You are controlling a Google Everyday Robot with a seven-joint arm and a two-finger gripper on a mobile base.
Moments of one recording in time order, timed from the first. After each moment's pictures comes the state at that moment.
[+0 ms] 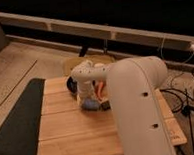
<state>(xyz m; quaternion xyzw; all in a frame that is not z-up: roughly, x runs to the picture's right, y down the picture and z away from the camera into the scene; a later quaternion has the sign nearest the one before) -0.061 0.137 0.899 -0.32 0.21 0.53 0.76</state>
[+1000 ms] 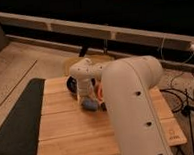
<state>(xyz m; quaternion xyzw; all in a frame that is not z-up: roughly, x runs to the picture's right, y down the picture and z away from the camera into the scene) -0.077 0.124 0.892 -0.33 0.22 0.53 0.75</state>
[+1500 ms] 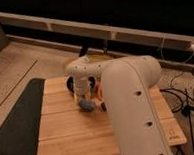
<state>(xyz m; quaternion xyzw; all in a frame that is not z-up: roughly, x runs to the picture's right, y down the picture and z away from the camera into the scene) -0.094 0.111 0.883 -0.34 0.20 0.52 0.75</state>
